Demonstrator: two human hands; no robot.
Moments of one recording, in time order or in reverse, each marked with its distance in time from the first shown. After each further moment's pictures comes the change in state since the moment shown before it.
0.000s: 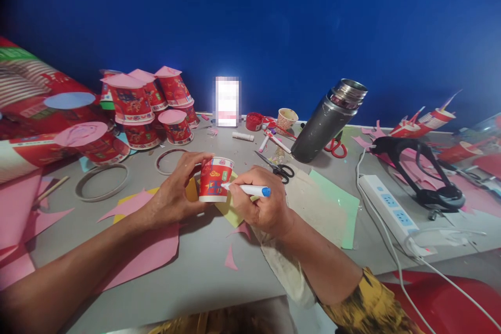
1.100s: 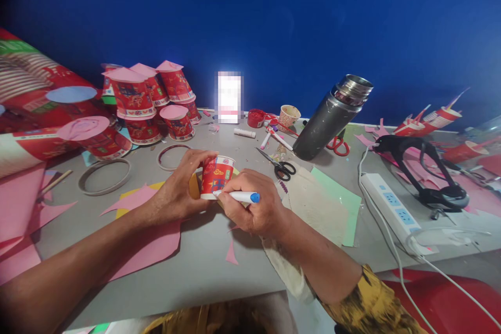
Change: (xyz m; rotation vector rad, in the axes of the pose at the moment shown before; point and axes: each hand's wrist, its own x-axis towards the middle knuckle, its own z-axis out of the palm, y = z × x) left_hand 0.000 0.002 0.000 0.018 -0.051 0.019; right_hand -0.002 -0.004 0.007 0.112 -0.103 -0.104
